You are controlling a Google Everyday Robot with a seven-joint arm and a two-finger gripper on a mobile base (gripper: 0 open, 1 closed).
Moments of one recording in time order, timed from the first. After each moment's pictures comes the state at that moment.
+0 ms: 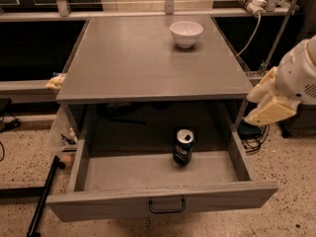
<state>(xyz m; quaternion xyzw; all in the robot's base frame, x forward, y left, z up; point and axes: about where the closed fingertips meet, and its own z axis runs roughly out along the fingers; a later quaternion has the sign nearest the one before) 0.456 -0.215 0.925 -0.58 0.78 0.01 0.22</state>
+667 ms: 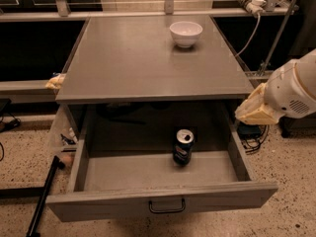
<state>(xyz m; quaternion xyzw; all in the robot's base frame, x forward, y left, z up) 0.466 -0.210 0.890 -0.56 0.78 0.05 0.26</state>
